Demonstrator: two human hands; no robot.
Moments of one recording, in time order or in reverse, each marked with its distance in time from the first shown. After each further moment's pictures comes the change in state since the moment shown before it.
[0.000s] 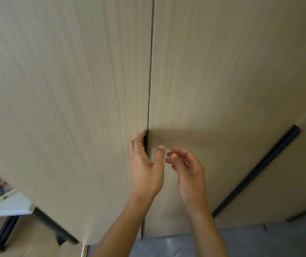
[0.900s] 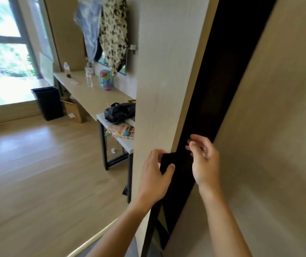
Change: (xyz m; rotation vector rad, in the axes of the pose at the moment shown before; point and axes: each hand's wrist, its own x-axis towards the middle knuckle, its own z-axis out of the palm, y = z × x) left_hand -0.140 0.031 -0.021 0.363 0.617 -0.113; right_hand -0.001 -0.061 -0.002 0.030 -0.847 -0.162
